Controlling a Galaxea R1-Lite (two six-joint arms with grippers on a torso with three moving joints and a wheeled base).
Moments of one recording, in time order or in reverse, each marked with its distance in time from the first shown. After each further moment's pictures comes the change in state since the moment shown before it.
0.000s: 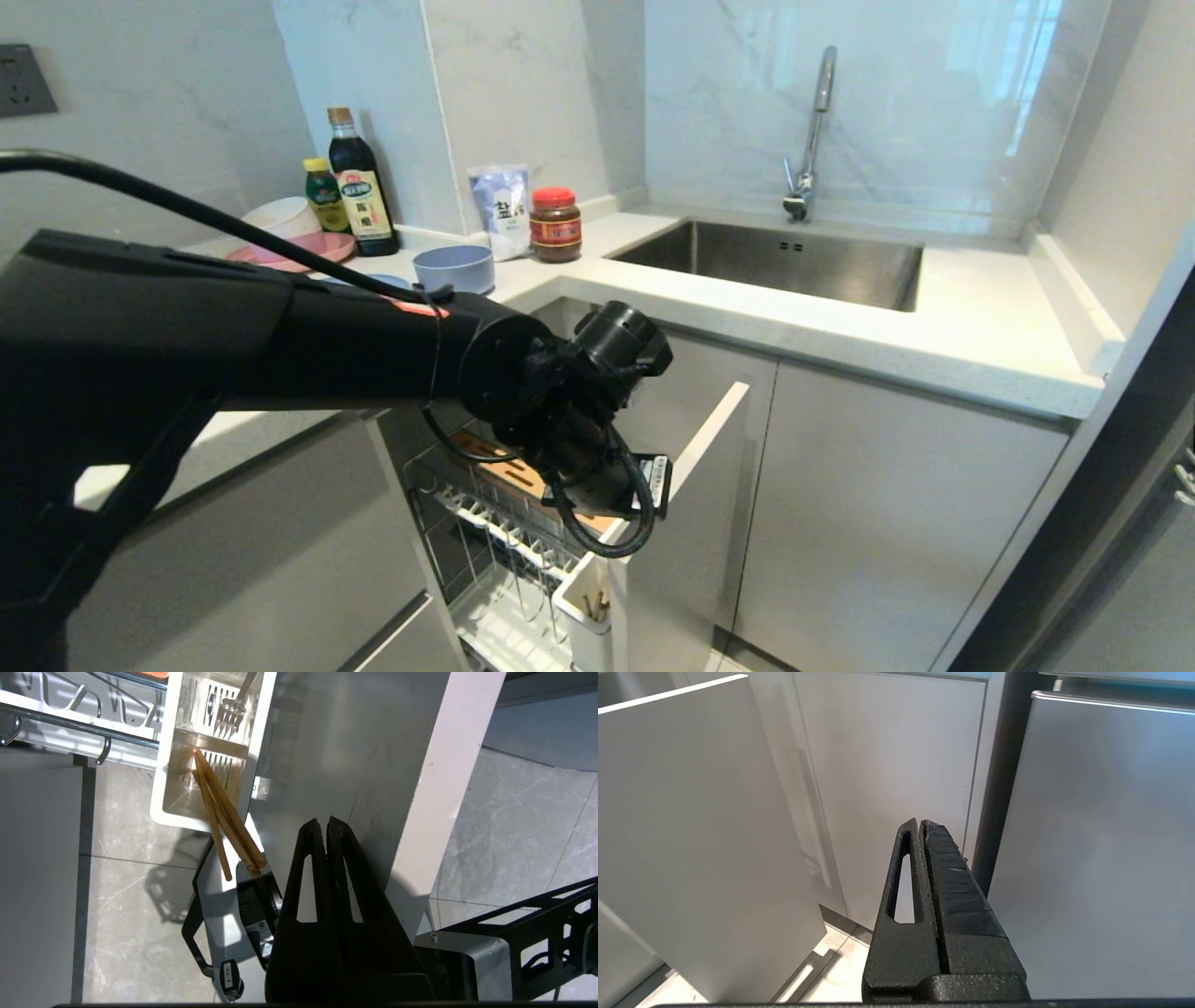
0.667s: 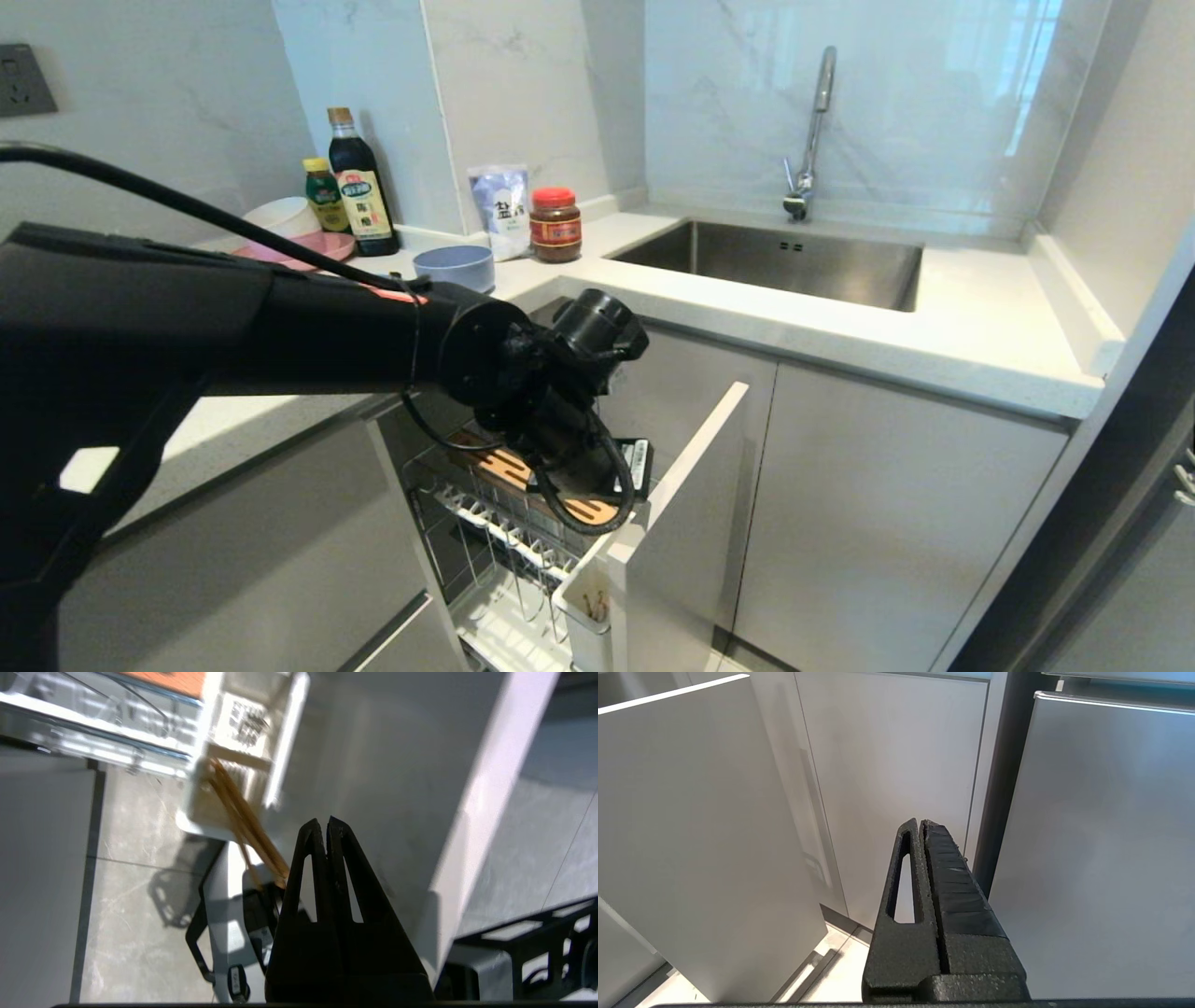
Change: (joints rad) left arm 0.068 -0.011 -0.007 -0.002 0.006 0.017; right arm 0.000 0.000 0.000 0.000 0.000 0.000
